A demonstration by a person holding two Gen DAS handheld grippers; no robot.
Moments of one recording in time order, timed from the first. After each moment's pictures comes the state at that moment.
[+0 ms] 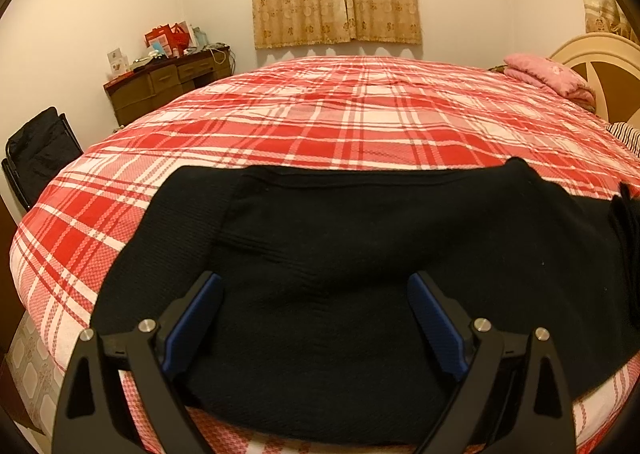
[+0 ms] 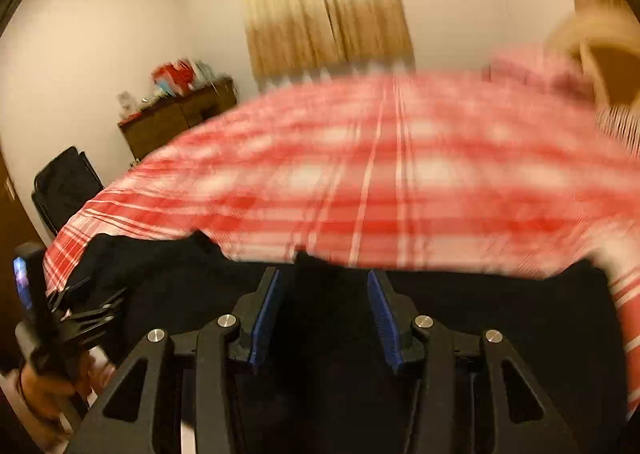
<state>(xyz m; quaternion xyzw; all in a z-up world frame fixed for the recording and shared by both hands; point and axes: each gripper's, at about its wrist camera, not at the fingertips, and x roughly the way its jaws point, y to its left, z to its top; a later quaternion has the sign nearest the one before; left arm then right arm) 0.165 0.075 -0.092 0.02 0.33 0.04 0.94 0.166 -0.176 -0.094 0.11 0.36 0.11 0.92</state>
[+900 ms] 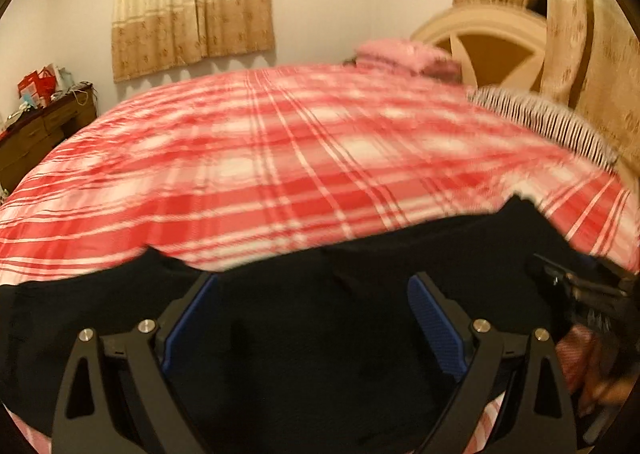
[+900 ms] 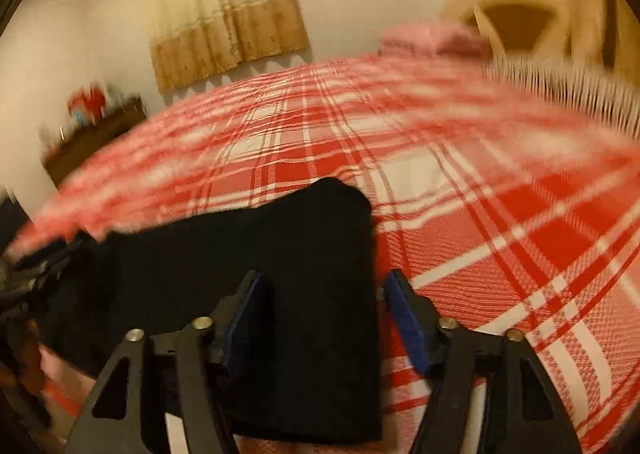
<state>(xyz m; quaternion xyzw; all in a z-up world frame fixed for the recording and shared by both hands) 0.162 -0.130 -0.049 0.07 0.33 -0.20 0.92 0.104 -0.302 -0.090 0.06 0.33 -0.11 0.94</state>
